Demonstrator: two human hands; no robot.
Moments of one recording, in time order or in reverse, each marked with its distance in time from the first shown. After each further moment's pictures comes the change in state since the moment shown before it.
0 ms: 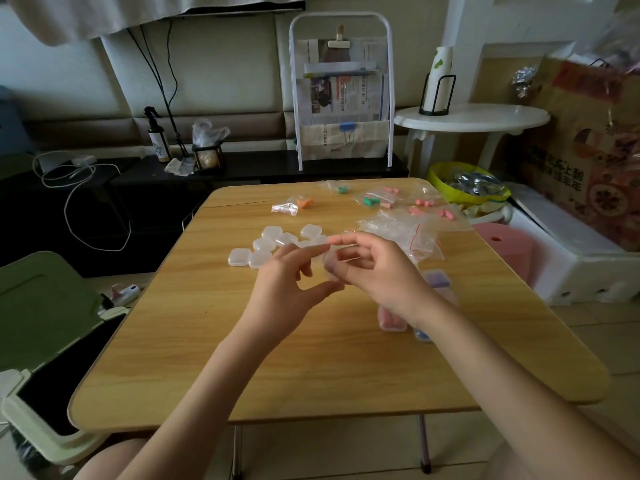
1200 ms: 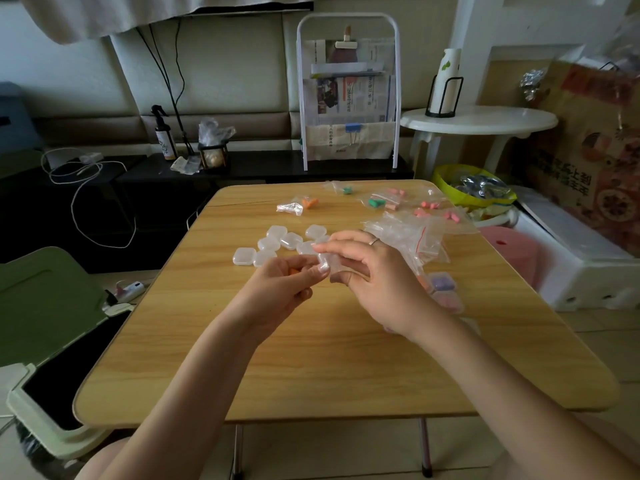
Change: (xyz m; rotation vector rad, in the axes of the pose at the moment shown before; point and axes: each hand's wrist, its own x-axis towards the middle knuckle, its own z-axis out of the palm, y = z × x) left_hand 0.007 -0.006 -0.011 -0.906 -0.296 -0.490; right_hand -0.005 -0.008 0.010 -0.272 -0.023 -0.305
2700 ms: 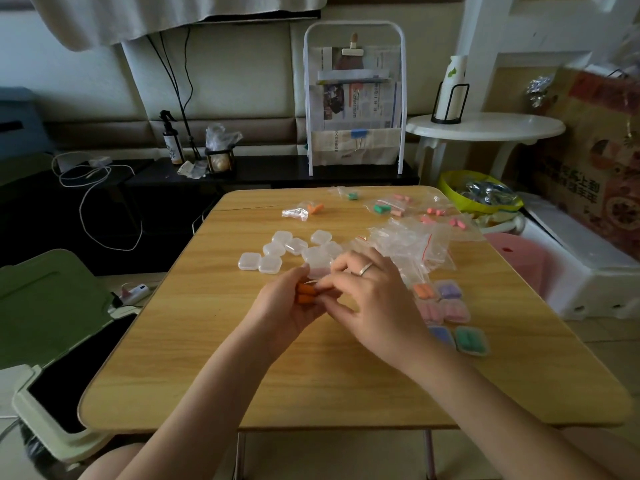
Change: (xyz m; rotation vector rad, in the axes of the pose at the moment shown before) left_hand -0.008 0.005 0.018 -0.390 0.246 -0.202; right_hand -0.007 0.009 0.021 -0.539 0.180 -0.304
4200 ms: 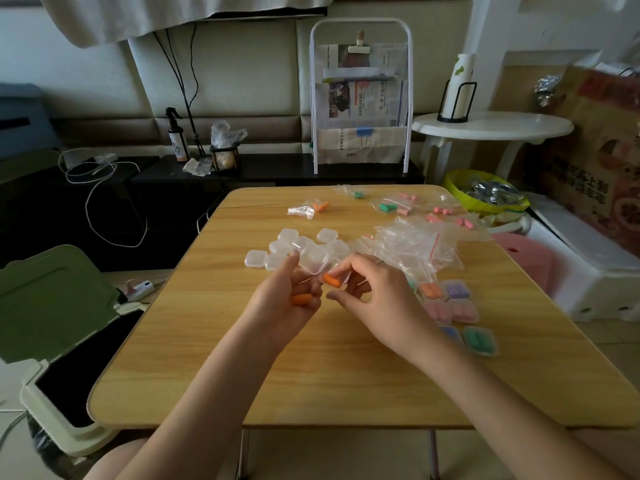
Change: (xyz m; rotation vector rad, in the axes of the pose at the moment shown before) left_hand 0.017 0.000 -0.014 -0.093 0.070 -0.050; right_hand 0.001 0.003 0.001 0.406 -0.169 0.295
